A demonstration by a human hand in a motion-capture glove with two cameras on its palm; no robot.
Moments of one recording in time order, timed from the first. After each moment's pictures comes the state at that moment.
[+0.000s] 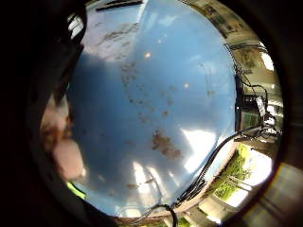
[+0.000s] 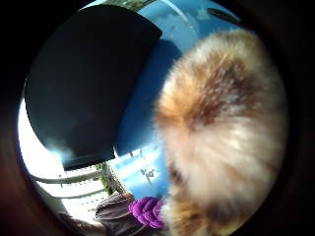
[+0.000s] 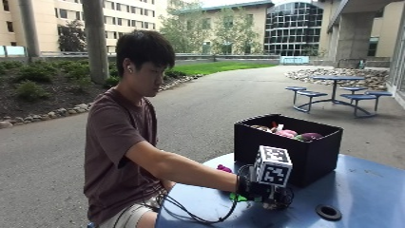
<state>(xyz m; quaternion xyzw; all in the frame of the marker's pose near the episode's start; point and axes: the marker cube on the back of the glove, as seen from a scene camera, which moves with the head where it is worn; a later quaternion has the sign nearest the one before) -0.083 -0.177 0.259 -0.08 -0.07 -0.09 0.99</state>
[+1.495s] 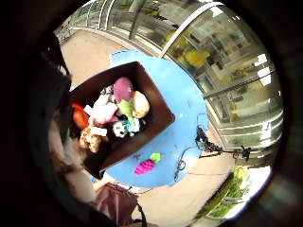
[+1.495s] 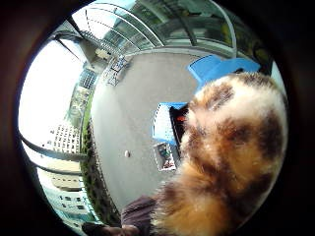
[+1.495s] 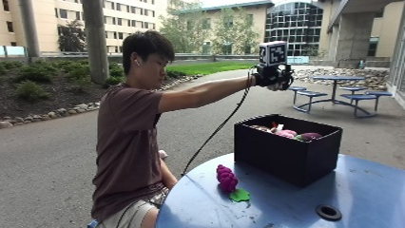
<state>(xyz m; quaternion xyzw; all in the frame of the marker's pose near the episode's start) -0.420 -0.175 -0.053 0.05 -0.03 -0.23 0.97</state>
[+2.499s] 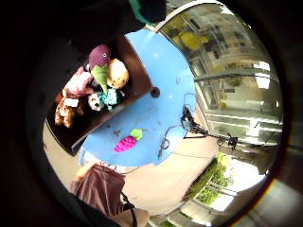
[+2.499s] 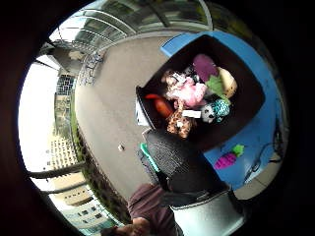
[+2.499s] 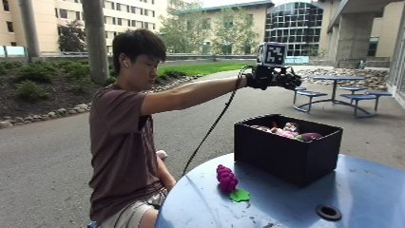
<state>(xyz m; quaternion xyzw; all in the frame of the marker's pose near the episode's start) -0.347 -0.163 -0.047 -0.06 0.05 -0.13 0.99</state>
